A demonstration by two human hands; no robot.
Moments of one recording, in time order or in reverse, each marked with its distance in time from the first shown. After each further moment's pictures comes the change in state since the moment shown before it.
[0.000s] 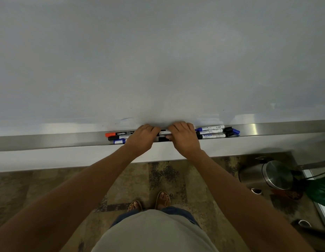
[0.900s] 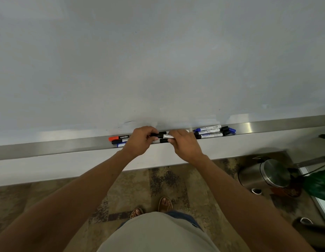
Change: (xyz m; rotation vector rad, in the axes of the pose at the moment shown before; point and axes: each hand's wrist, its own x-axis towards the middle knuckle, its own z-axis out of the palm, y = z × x) left_hand -0.015 -0.004 -0.018 -0.589 0.075 -0.266; right_hand -0.022 -0.019 -0.017 0.154 -0.089 0.122
